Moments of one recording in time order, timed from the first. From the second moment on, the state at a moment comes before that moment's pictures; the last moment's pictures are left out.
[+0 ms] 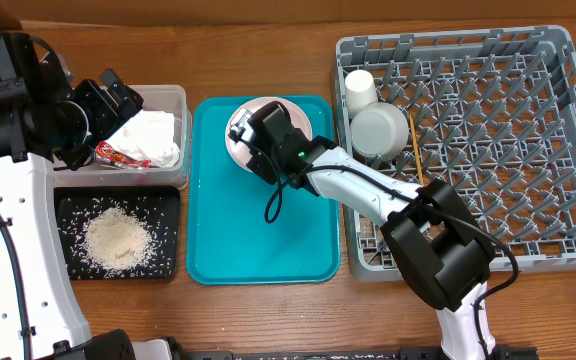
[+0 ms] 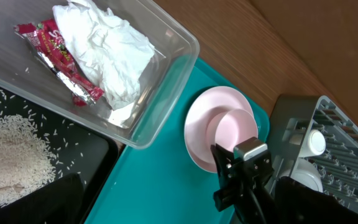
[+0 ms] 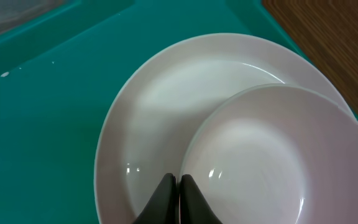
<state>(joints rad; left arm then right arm) 0.26 1.54 1.77 -1.26 0.30 -0.47 0.72 2.12 1.50 -0.27 0.01 -0.25</state>
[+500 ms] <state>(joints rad) 0.26 1.54 1.77 -1.26 0.30 -0.47 0.71 1.80 1.49 -0.44 -0.07 0.04</state>
